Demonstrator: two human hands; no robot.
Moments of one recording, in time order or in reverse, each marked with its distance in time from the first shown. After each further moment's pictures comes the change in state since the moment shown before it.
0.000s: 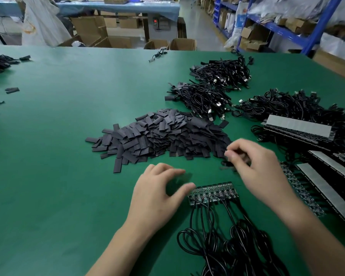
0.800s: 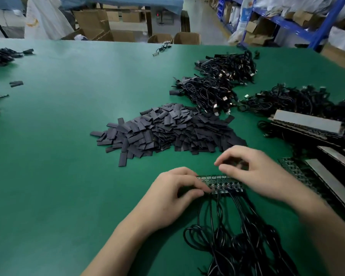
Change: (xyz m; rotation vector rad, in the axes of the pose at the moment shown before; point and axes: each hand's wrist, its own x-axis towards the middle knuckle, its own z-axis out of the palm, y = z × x) left_hand -0.001 0.002 -0.009 -0.292 -0.299 0.163; right_hand 0.006 -0.004 -0.002 0.082 -0.438 0.075
